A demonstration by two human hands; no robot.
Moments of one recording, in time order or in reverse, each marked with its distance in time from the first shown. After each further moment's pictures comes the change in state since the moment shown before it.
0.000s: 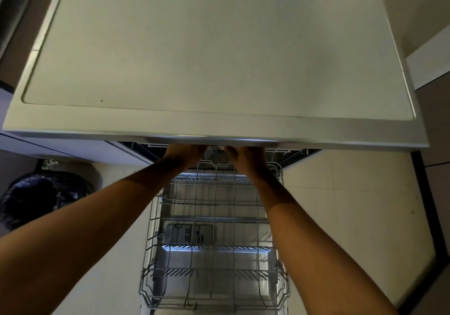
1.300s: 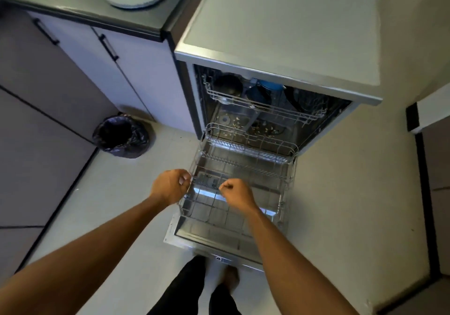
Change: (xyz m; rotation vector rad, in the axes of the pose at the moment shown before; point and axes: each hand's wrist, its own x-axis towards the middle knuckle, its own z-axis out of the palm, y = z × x) left_hand -0.400 -0.073 0.065 0.028 0.261 -0.249; right_hand -0.288 -0.206 -0.071 0.293 -0.686 0.462
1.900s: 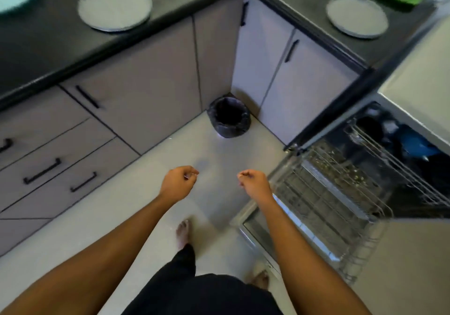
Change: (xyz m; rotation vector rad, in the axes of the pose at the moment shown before) left_hand -0.208 -0.327 -0.112 -0.511 0.306 -0.474; right_hand -0.043 -0.241 0.283 -0.135 -0.164 -0.105
